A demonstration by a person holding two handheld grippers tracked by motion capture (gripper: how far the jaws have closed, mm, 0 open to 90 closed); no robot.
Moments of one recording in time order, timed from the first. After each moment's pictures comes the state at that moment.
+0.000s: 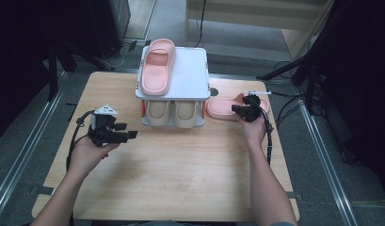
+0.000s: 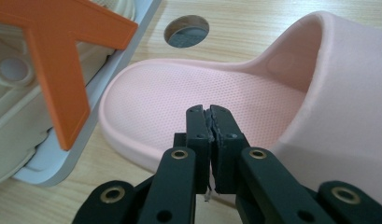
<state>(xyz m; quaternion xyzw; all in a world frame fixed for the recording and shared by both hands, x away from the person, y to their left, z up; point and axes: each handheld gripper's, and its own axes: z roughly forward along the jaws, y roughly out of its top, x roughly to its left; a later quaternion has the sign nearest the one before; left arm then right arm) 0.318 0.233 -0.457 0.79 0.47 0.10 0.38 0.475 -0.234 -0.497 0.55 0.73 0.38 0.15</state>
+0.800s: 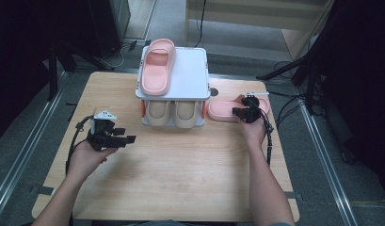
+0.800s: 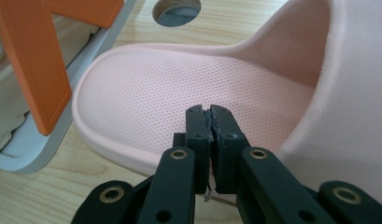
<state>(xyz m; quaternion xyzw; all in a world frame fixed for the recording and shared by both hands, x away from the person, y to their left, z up) 0.315 0.239 -0.474 0.79 0.48 0.09 0.37 0.475 -0.235 -0.504 0.56 0.74 0.34 0.15</state>
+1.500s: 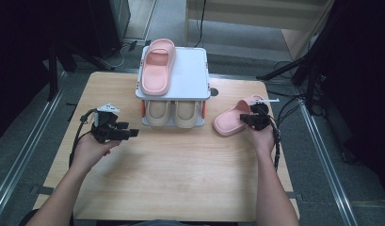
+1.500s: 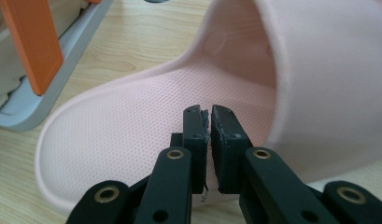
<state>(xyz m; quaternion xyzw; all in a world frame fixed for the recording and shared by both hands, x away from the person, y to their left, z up) 0.337 0.237 -0.472 0.79 0.48 0.08 0.38 0.448 -0.262 -0.502 0.56 0.74 0.34 0.15</state>
